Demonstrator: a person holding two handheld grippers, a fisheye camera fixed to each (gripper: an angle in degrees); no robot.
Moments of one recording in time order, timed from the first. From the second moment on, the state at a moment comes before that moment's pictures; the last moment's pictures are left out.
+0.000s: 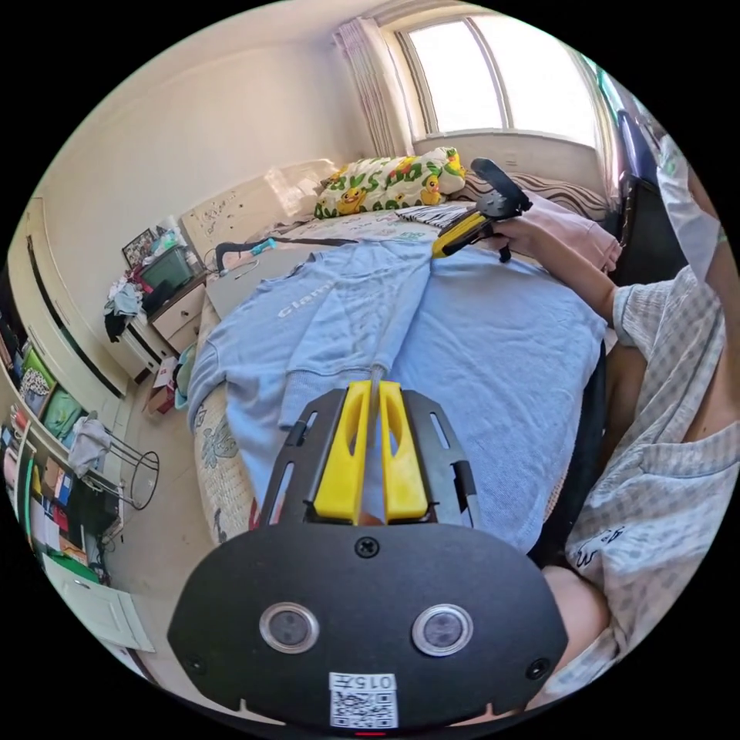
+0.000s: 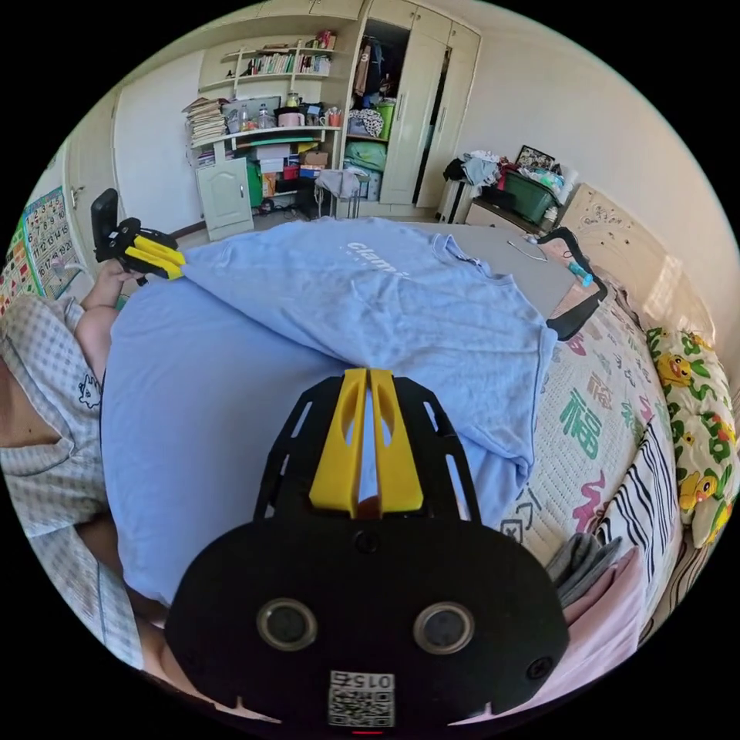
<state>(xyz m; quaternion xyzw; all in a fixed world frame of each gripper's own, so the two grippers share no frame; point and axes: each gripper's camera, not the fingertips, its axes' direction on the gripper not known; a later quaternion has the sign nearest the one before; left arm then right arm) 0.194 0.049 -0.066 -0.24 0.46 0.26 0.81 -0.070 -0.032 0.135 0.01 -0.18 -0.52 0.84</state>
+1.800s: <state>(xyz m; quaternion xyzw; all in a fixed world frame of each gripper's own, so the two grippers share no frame) 0.388 -0.014 -0.049 -0.25 0.47 0.38 0.76 -0.032 -0.138 0.317 -0.01 0.00 -0.30 0.95</state>
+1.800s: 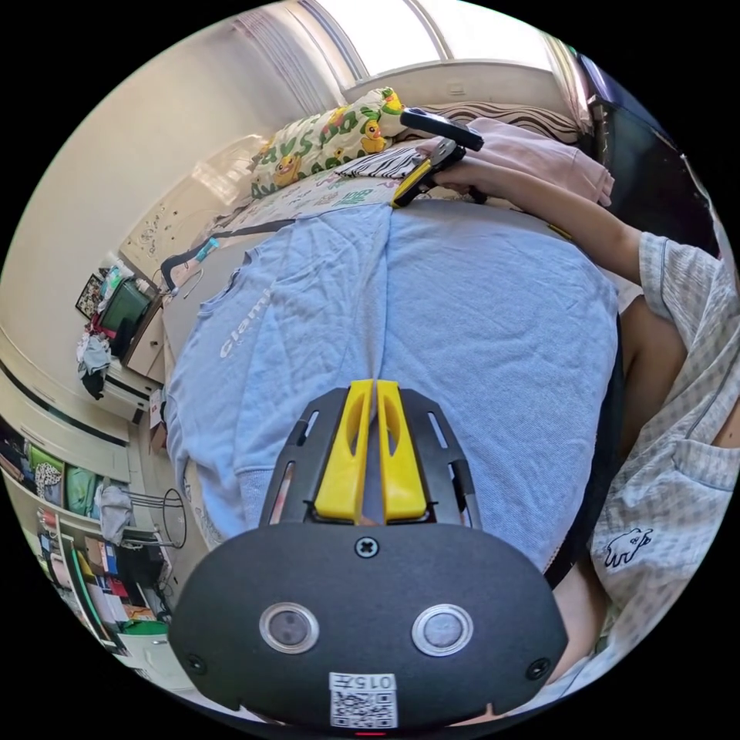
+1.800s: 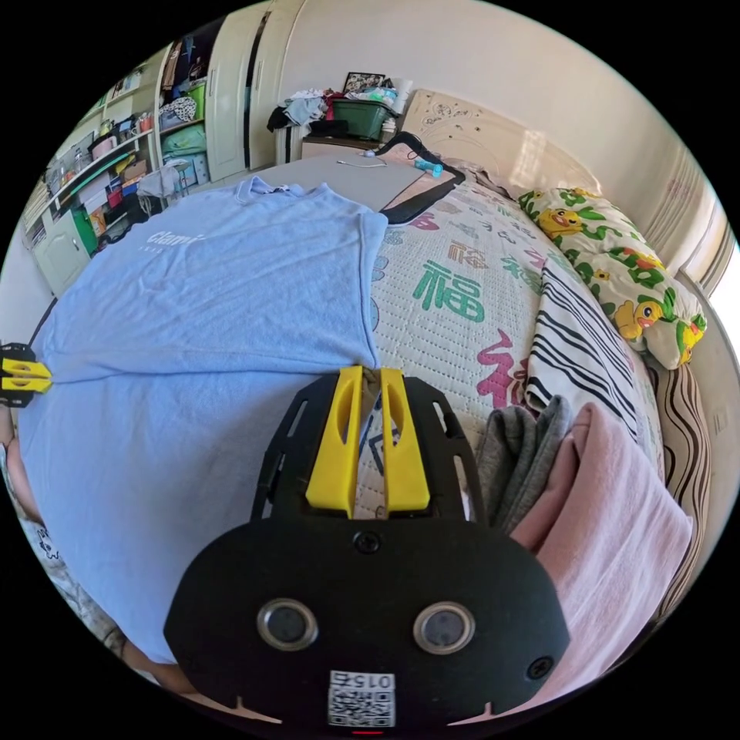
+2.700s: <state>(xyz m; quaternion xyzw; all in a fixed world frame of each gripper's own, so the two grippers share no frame) 0.182 0.113 0.067 -0.27 0.38 0.05 0.88 -0.022 -0.076 0.341 0.07 -0.10 -0.23 0.97</state>
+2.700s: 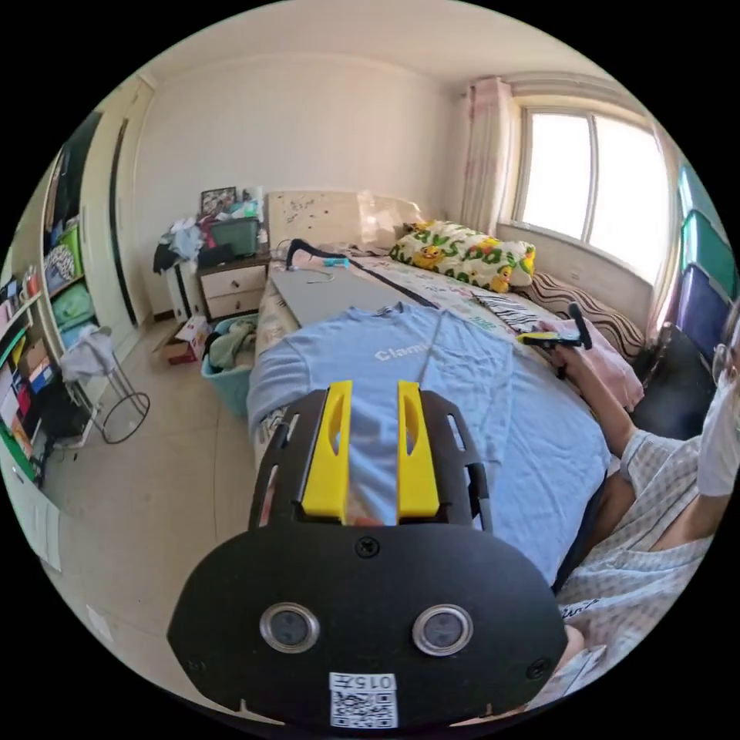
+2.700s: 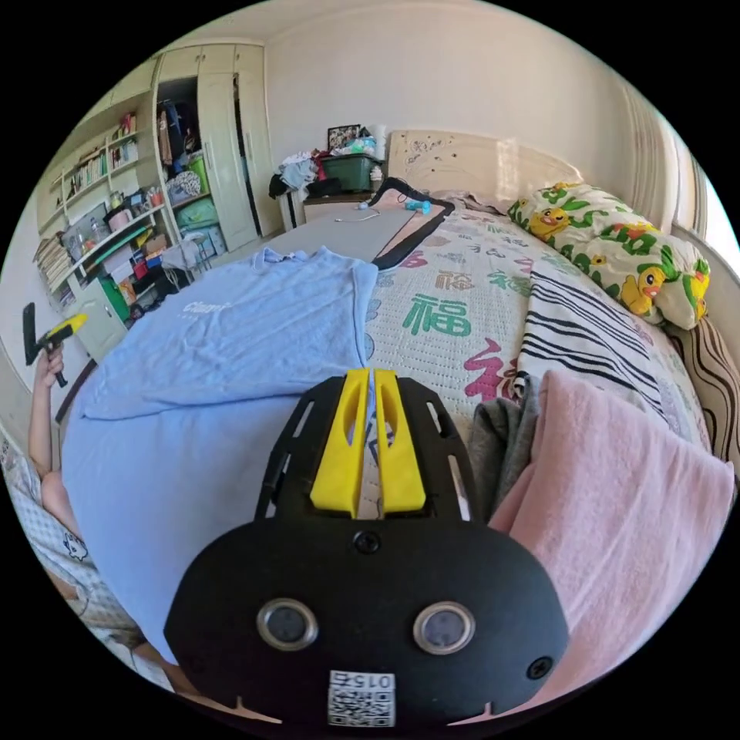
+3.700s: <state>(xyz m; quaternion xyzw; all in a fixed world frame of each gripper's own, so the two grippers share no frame) 0.278 0.470 0.196 -0.37 0.28 -0.04 0.89 -0.603 0.116 0.447 -0.02 -0.11 -0.60 0.79</state>
